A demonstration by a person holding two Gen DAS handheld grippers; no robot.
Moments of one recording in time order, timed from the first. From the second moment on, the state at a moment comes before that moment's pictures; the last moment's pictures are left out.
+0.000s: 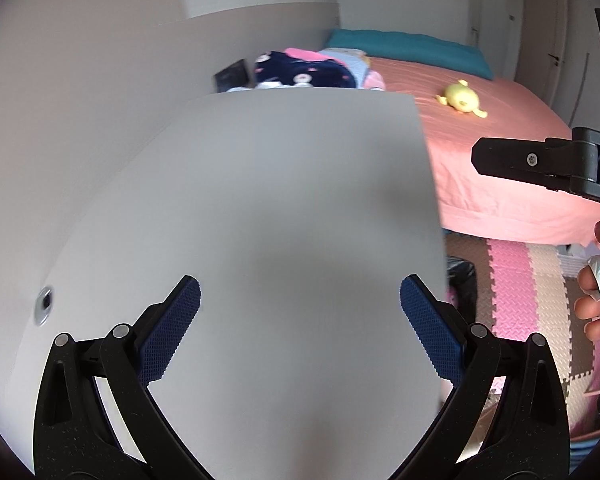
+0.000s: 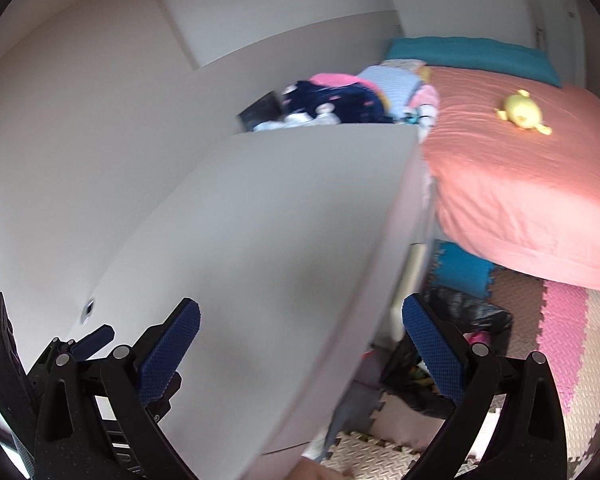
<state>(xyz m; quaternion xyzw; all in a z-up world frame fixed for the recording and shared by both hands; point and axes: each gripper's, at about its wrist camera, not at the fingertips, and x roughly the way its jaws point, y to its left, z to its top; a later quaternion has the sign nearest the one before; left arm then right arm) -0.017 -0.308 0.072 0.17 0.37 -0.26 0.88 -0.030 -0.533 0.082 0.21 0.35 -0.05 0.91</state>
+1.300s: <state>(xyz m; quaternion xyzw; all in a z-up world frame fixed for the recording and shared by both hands) -0.007 0.011 0.001 0.03 0.46 -0.06 0.89 -0.025 -0.242 -0.005 0.05 0.44 -0.03 0.90</state>
